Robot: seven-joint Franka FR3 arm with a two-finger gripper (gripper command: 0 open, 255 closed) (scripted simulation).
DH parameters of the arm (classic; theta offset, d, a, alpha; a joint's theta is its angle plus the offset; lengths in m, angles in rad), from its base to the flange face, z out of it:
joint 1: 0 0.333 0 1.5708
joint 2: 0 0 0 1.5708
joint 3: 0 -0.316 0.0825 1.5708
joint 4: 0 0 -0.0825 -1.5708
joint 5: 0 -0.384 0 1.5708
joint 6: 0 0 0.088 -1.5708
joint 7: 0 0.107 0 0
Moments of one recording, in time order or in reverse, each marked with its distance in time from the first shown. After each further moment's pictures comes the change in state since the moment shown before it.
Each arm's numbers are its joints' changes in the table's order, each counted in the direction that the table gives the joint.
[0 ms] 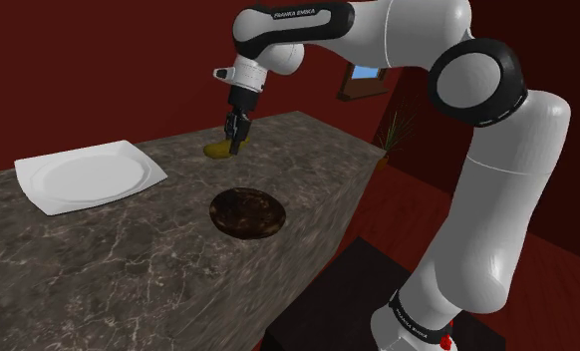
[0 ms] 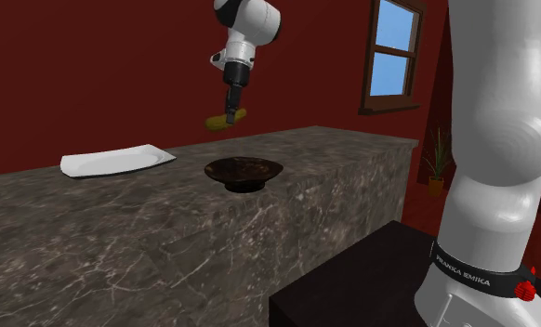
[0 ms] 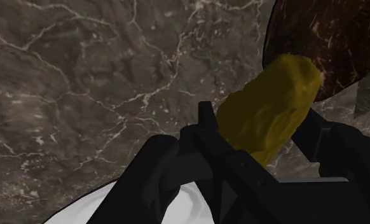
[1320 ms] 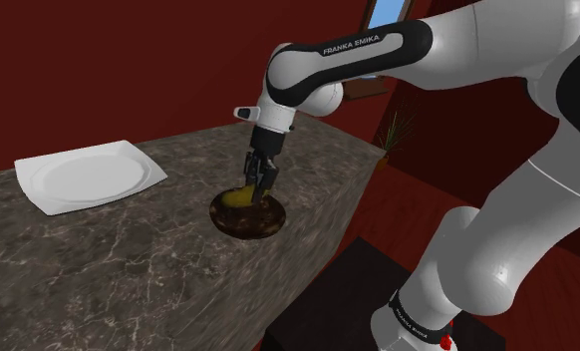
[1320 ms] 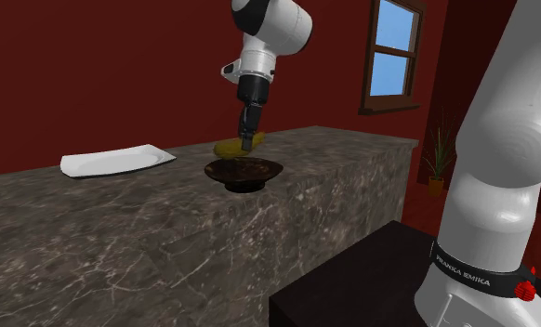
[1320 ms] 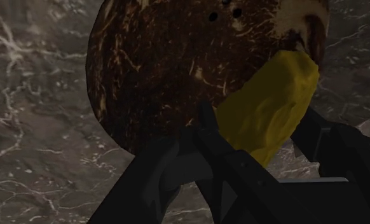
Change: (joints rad) arm 0.077 0.409 -0.069 0.621 -0.042 -0.245 0.051
